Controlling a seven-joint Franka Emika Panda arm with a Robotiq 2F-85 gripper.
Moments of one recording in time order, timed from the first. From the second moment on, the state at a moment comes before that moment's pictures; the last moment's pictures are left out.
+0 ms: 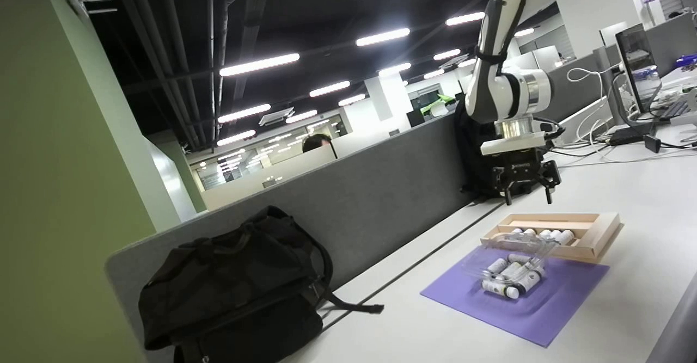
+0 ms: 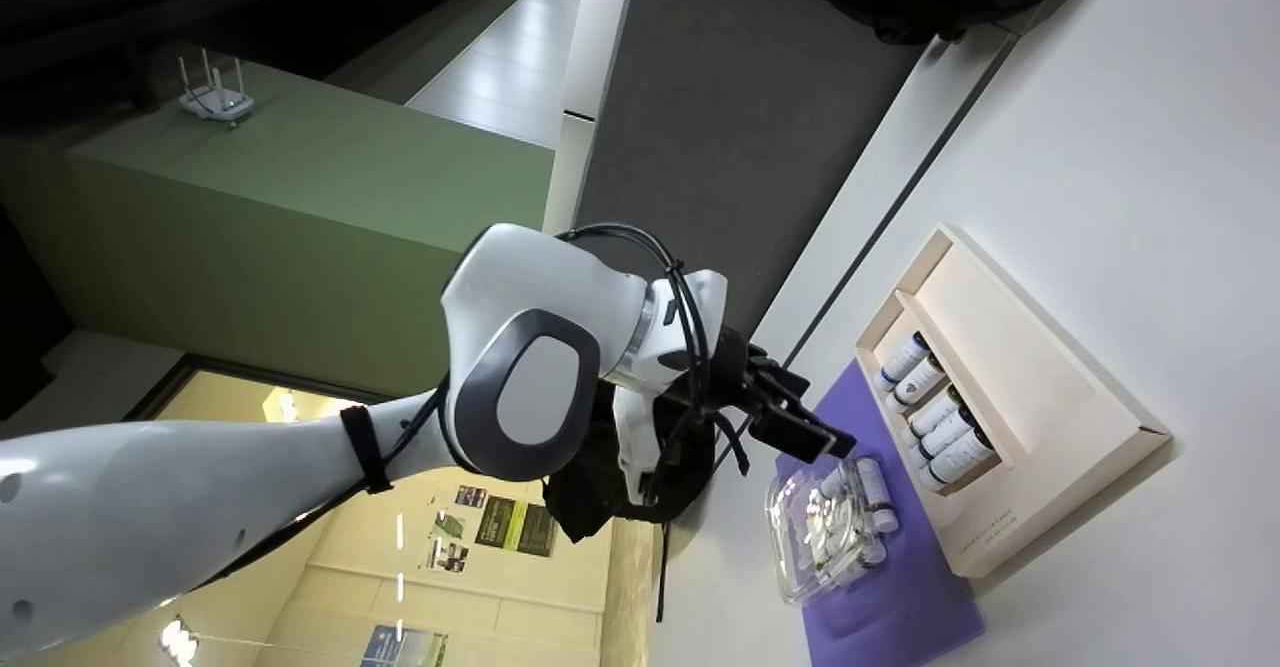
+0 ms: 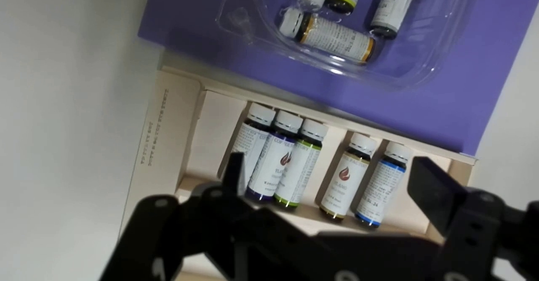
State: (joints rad) arm -0.08 0.35 -0.11 -2.27 0.50 2.55 0.63
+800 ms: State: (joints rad) arm -0.11 0.60 -0.12 -2.18 0.57 2.66 0.68
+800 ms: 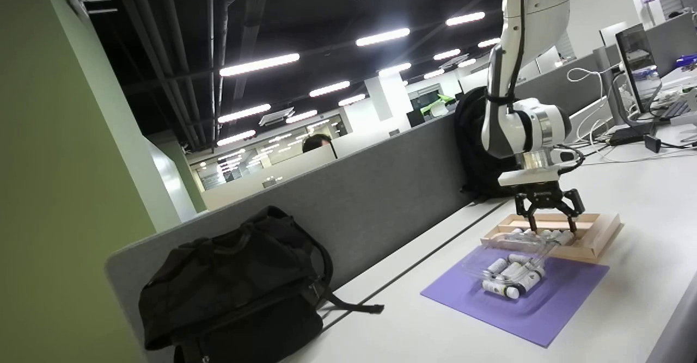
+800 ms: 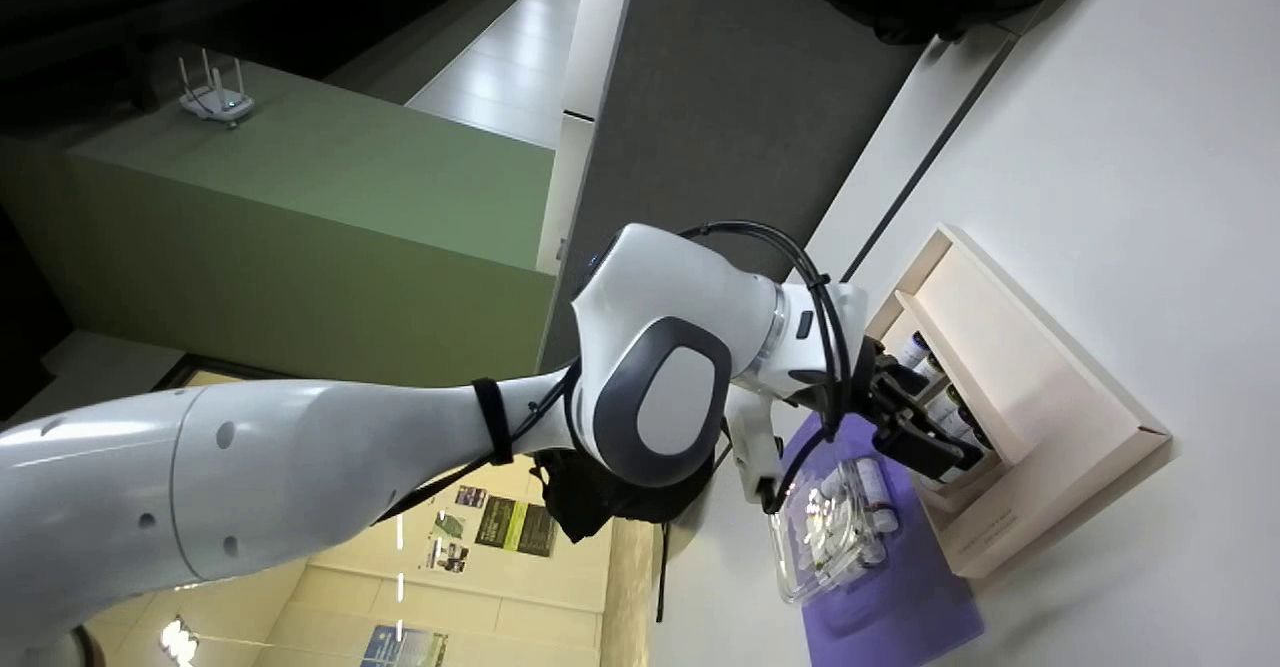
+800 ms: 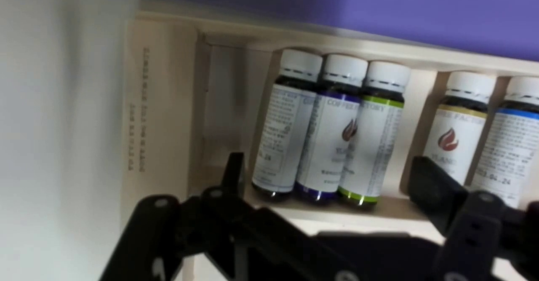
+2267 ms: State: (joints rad) arm -0.11 0.65 -0.11 -2.10 0.59 2.58 0.69
